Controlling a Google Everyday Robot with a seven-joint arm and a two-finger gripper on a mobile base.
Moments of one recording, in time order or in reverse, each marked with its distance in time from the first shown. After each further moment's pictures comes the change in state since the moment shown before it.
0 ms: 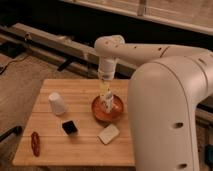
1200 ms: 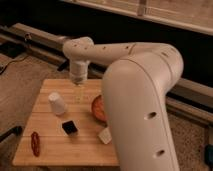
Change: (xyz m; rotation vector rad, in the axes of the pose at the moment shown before) arm -0.153 0.038 0.027 -0.029 -0.041 -0.301
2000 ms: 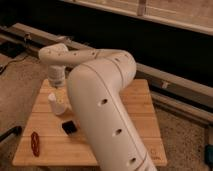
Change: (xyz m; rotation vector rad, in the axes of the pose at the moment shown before) arm -0.095 -0.050 0.056 -0.028 -0.016 -0.208
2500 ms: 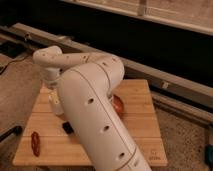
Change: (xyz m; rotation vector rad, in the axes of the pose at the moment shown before) arm -0.017 -0.012 0.024 -0.021 0.012 -0.059
